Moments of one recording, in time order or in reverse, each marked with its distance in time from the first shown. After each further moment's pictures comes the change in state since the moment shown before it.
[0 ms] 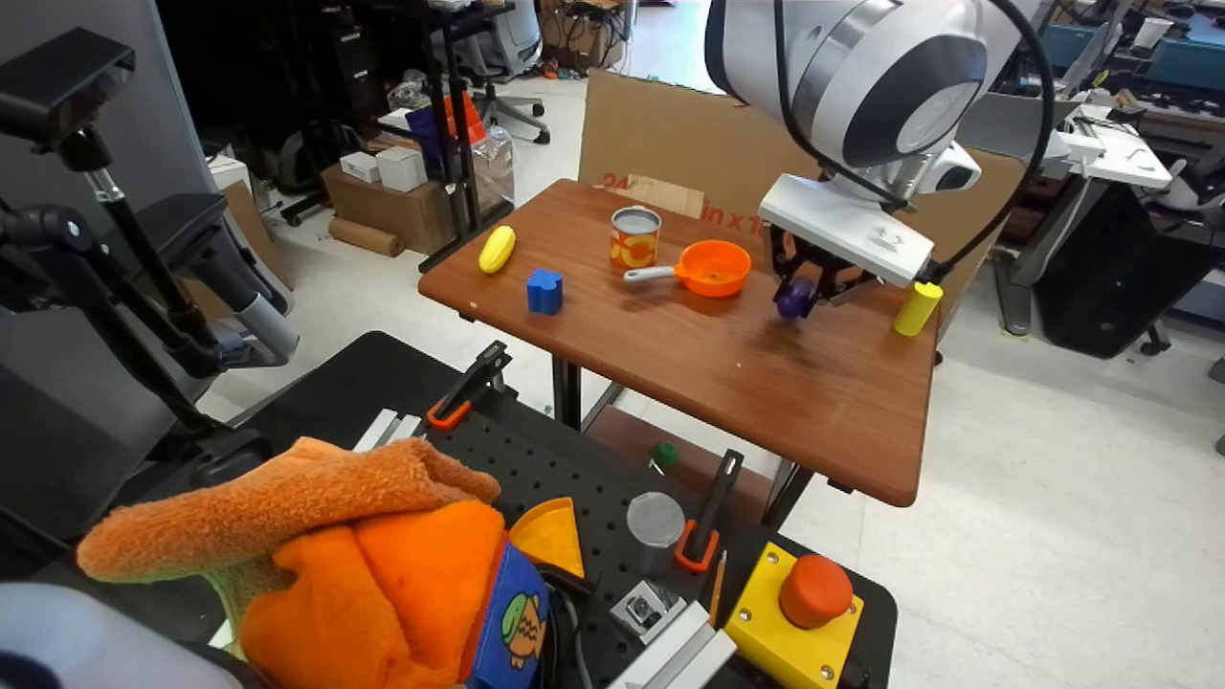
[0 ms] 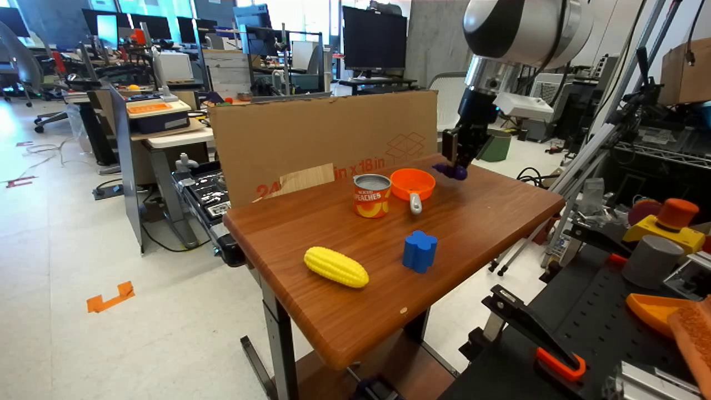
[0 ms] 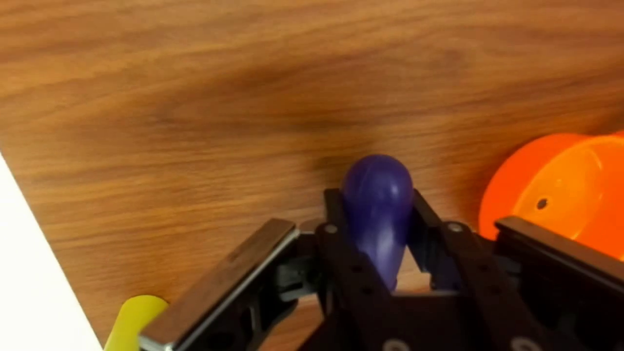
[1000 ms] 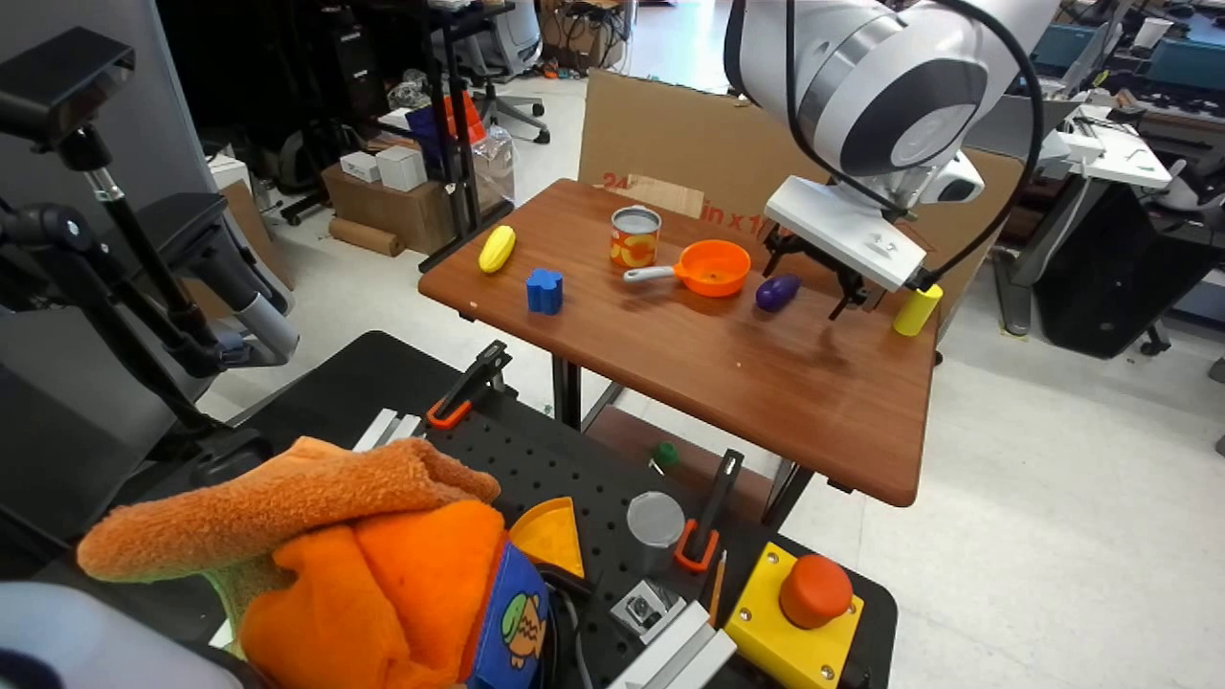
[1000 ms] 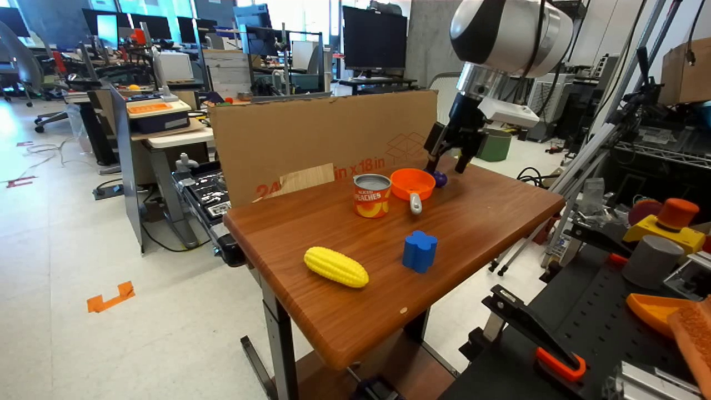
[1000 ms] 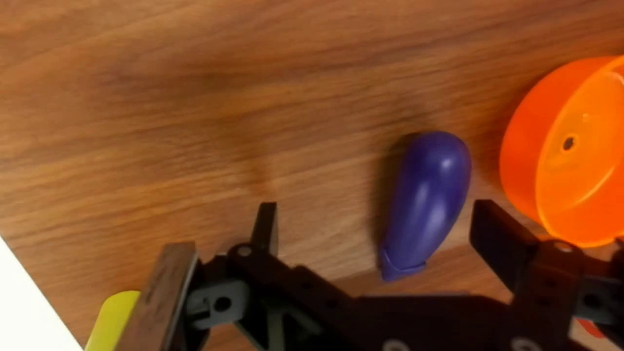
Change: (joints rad) arm 0.005 0.089 -0.003 0.108 0.098 -0.004 0.001
